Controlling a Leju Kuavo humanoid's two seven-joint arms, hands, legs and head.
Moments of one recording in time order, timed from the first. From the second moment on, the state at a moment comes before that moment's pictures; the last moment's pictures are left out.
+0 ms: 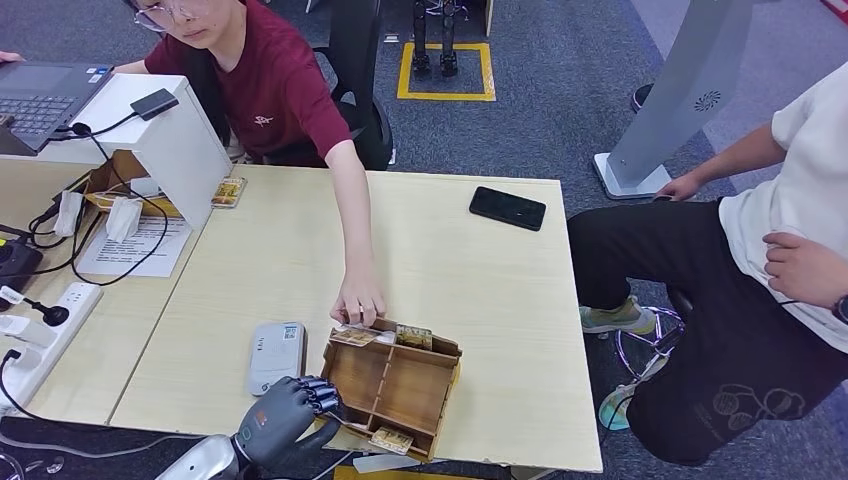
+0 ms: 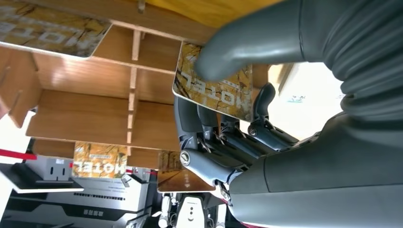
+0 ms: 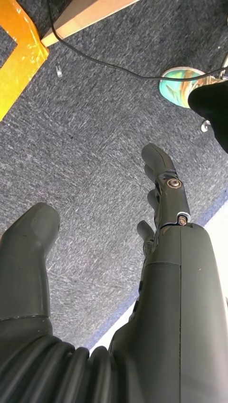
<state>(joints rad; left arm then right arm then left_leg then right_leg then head) -0.02 0.36 -0.71 -1.49 -0.92 0.33 -0.41 -0.04 0.04 -0.83 -0.21 1.54 -0.47 -0.35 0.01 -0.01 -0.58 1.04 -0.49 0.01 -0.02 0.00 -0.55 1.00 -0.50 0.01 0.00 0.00</state>
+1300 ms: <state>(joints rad) -0.02 0.40 -0.22 -1.71 -0.57 0.25 -0.41 -0.03 0.05 -0.87 -0.22 1.50 -0.47 -0.38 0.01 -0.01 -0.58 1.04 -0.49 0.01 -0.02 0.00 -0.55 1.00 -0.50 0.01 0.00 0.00</state>
